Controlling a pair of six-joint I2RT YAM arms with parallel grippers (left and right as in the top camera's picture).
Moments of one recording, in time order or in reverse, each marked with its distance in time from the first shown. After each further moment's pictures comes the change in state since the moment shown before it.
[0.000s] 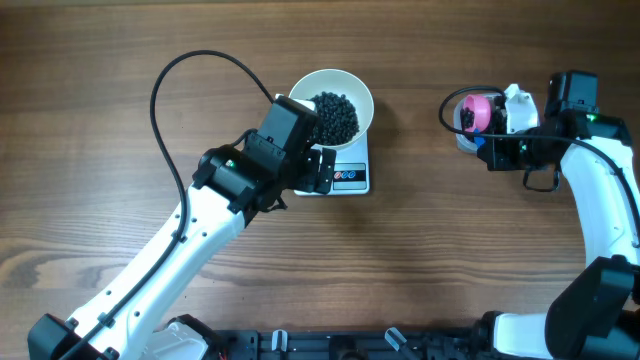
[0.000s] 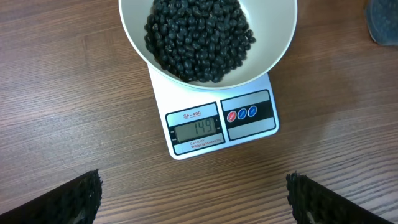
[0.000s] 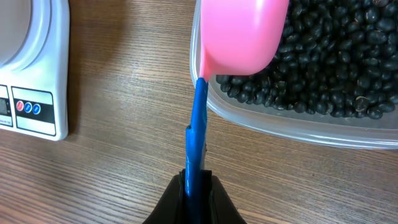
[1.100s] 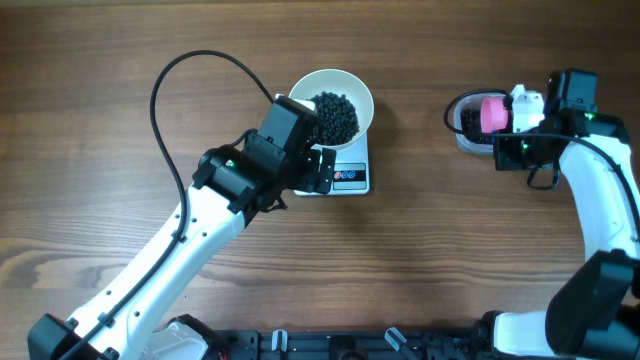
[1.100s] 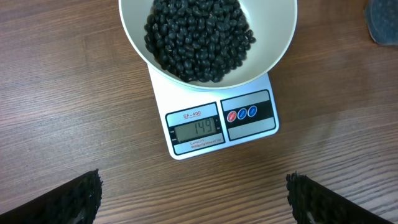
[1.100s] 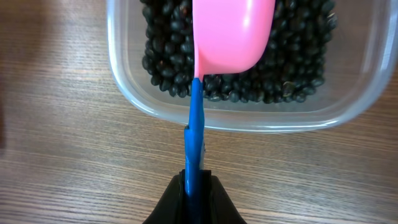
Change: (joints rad) left arm 0.000 0.000 0.000 0.000 0.000 0.000; right arm 0.002 0.026 0.000 0.032 0.195 0.023
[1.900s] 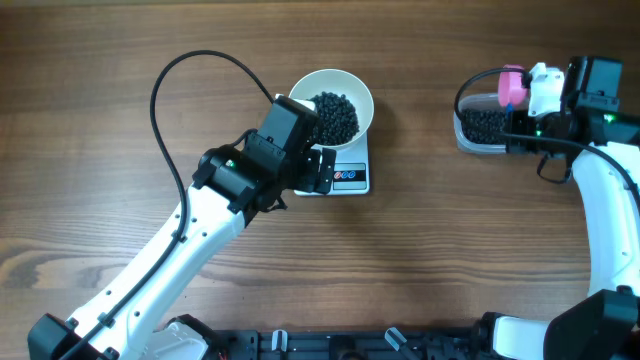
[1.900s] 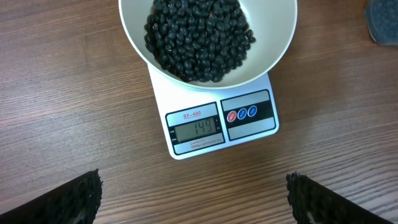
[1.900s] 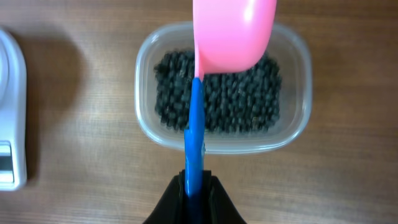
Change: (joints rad) left arm 0.000 0.000 0.000 0.000 0.000 0.000; right arm 0.000 -0.100 0.075 -0.003 0.000 0.051
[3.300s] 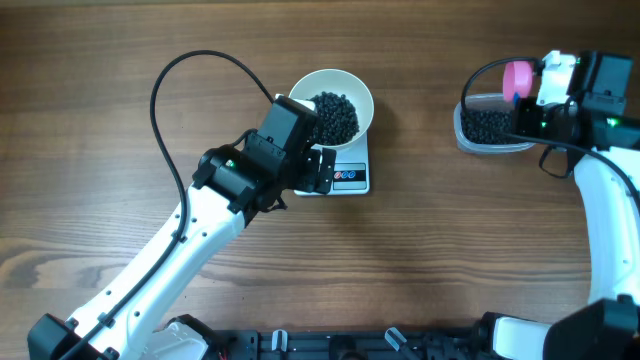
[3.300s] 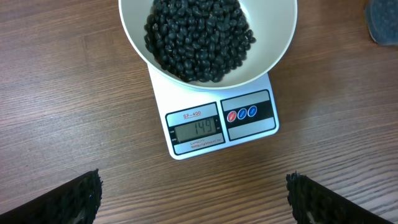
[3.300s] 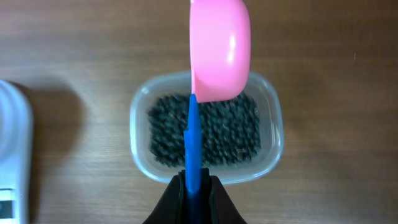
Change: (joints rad) left arm 0.000 0.000 0.000 0.000 0.000 0.000; right arm 0.000 -0.021 0.000 0.112 0.040 0.076
